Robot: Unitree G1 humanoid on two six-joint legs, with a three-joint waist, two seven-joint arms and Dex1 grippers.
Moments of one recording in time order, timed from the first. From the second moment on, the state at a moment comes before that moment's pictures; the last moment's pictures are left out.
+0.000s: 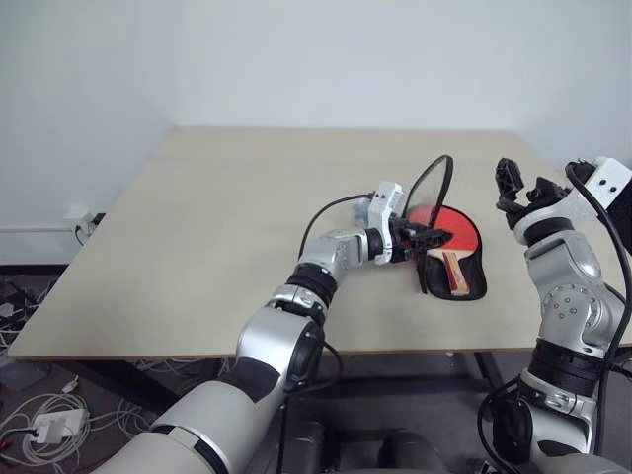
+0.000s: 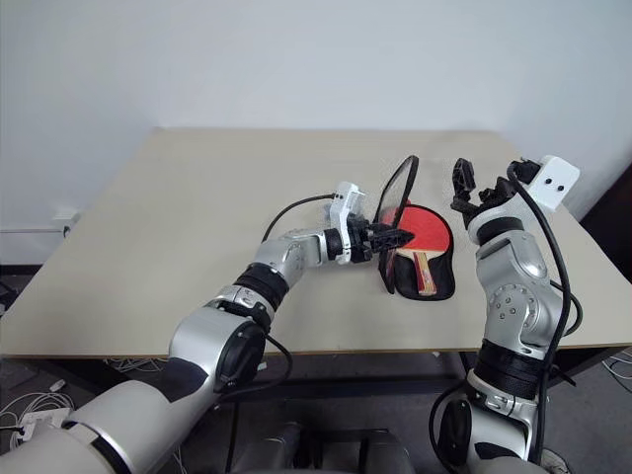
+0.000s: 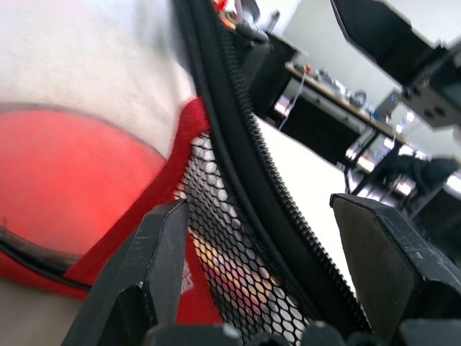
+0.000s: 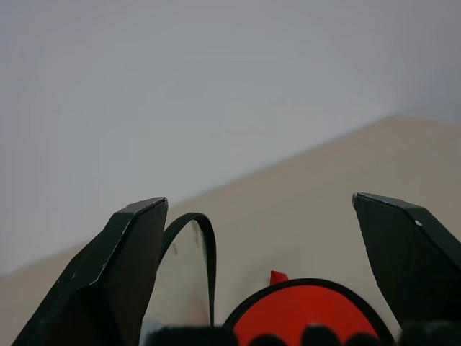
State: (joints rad) left arm -1.14 -0.16 0.12 1.13 -0.26 0.38 -0.85; right arm -0.52 -0.19 -0.46 -0.20 0.51 0.62 -0.02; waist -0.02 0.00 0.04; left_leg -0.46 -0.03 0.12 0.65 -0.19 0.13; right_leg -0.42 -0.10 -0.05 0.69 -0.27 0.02
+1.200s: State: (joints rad) left arm -0.82 0.25 -0.13 0.39 -0.29 0.65 -1.16; right arm -0.40 -0.21 -0.12 -0.08 0.39 0.90 -0.02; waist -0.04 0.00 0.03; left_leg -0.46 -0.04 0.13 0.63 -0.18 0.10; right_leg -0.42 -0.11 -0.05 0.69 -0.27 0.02
